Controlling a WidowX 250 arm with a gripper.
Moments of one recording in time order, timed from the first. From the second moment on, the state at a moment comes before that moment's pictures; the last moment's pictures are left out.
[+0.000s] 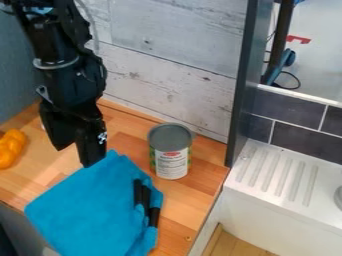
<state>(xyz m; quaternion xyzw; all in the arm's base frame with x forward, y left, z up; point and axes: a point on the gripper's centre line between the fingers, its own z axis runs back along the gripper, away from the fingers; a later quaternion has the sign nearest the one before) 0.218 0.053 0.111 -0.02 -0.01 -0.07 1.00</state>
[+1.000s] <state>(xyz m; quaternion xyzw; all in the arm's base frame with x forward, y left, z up) 0.297 0.183 0.117 0.01 -0.08 0.01 1.00</state>
